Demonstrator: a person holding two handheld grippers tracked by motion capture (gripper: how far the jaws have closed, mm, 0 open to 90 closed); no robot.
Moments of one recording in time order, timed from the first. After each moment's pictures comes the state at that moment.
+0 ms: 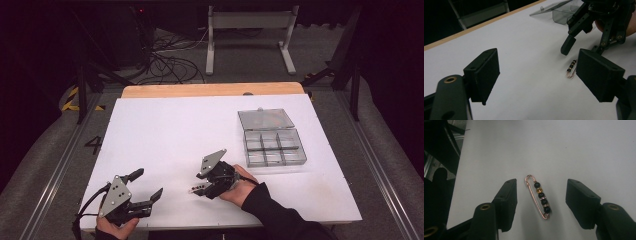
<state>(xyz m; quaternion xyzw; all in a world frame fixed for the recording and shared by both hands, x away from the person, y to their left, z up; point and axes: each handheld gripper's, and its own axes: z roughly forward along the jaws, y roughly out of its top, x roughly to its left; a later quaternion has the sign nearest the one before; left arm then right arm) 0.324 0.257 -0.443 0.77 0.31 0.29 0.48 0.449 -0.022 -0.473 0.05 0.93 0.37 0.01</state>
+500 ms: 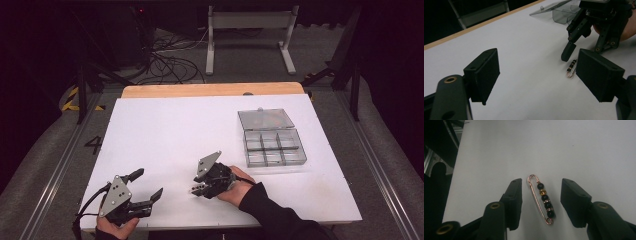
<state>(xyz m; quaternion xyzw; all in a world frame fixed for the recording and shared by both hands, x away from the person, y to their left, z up) 0.325 0.257 -0.443 0.77 0.31 0.29 0.48 0.448 -0.014 -0.478 0.03 0.94 0.35 0.01</state>
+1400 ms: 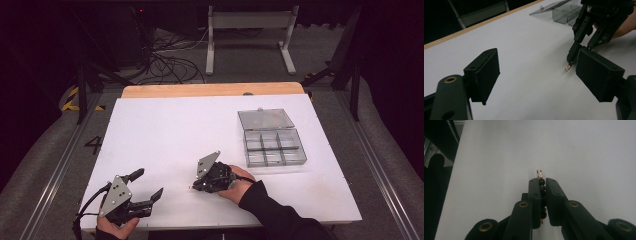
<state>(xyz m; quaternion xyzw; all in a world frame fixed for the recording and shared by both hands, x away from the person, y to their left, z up) 0.325 0.257 -0.444 0.77 0.32 0.28 0.48 0.449 -0.014 -0.471 0.00 0.94 0.35 0.02</state>
